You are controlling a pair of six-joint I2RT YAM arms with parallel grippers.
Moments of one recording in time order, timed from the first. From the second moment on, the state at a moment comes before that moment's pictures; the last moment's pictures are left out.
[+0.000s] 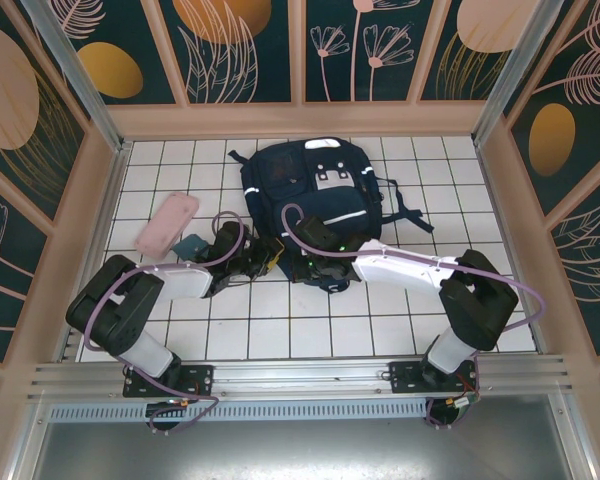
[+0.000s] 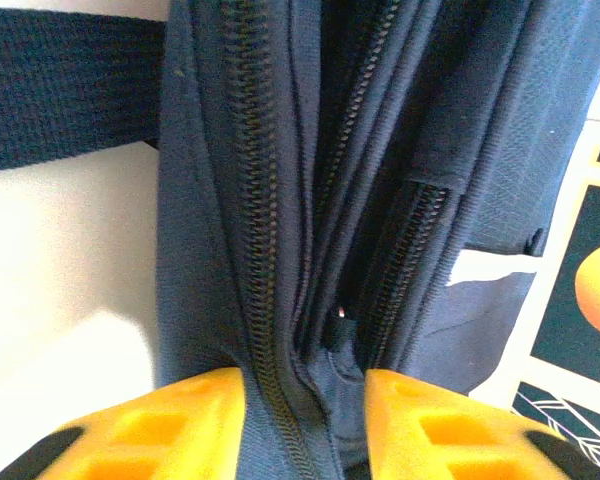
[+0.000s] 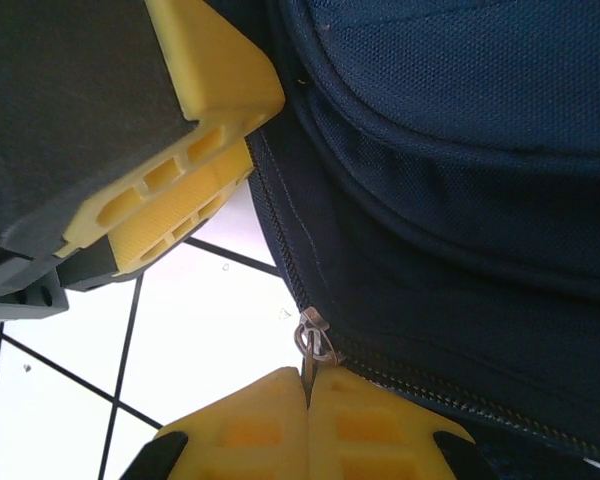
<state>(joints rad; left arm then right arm) -0.56 1.59 0.57 0.38 0.30 -1.42 0.93 1.60 1.04 -0.43 -0.05 0.68</state>
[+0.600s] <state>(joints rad) -0.57 1.60 0.56 0.36 0.25 -1.37 0.87 1.58 1.06 -0.73 0.14 0.55</state>
